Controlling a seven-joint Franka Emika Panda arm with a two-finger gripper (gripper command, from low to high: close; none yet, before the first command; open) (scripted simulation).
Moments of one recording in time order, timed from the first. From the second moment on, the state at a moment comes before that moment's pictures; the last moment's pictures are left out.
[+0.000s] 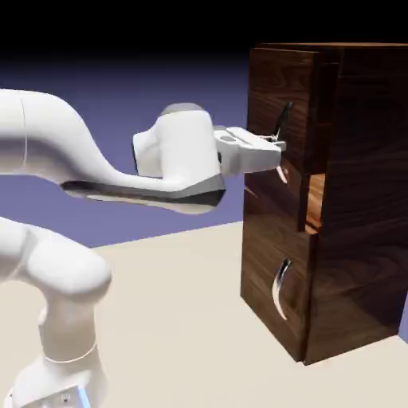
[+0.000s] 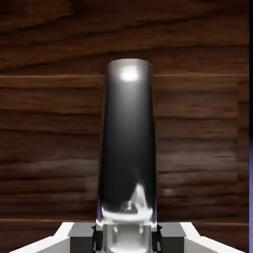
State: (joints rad) arm 0.40 -0.93 -0.52 -2.61 -2.51 2.83 2.90
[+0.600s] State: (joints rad) arm 0.04 -1.18 0.01 -2.87 -1.76 2.60 2.59
